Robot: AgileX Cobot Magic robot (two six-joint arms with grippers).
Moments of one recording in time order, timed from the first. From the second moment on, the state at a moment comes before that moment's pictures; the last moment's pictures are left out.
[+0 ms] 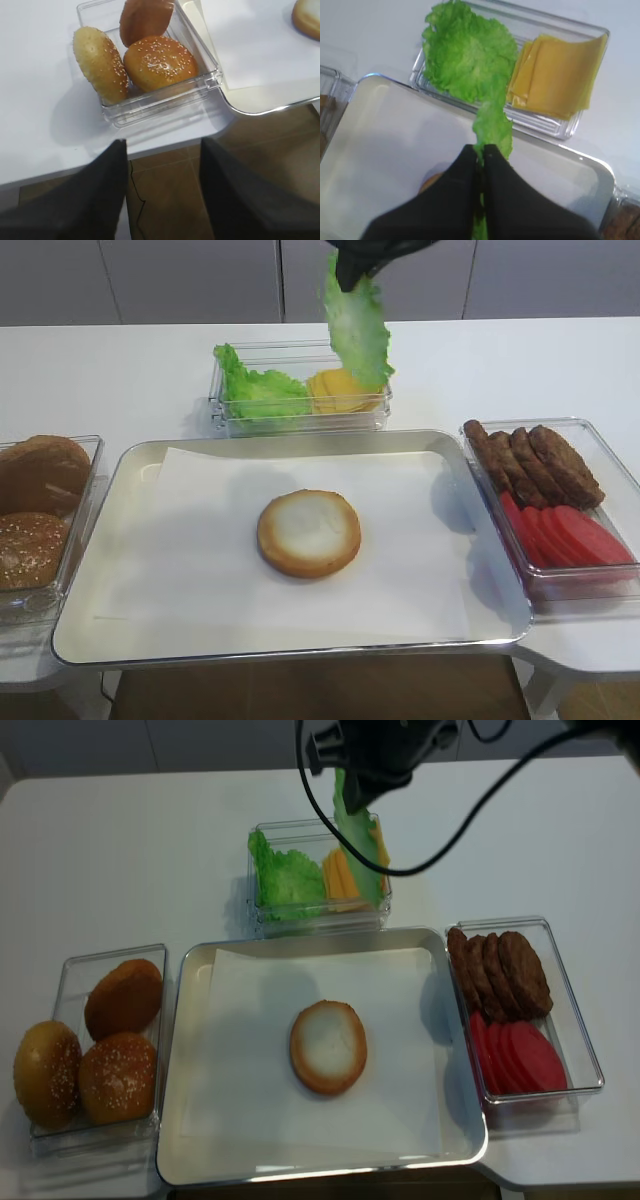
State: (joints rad) left arm -0.13 -0.02 -0.49 0.04 1.19 -0.01; right arm 0.50 1.86 -2.01 0.17 1.26 0.08
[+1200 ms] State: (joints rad) left arm -0.13 -0.02 -0.49 0.04 1.19 -0.01; right arm 0.50 1.76 -1.58 0.26 1.11 0.08
